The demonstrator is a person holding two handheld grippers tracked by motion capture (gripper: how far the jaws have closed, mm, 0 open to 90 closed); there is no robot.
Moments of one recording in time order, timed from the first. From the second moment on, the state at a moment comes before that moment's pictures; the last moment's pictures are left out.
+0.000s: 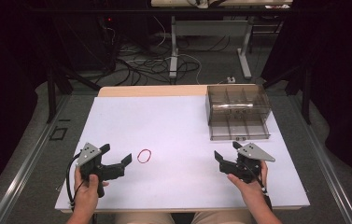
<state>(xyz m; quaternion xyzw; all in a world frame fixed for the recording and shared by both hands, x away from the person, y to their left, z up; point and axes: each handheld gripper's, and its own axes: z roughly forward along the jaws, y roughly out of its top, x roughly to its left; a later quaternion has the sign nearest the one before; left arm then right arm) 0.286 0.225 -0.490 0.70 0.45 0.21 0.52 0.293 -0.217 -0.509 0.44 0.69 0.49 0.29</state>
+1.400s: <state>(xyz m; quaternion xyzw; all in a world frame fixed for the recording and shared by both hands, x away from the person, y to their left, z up) 0.280 0.234 -0.493 0.70 0.45 0.20 0.51 0.320 -0.154 -0.486 0.37 0.77 0.47 0.22</state>
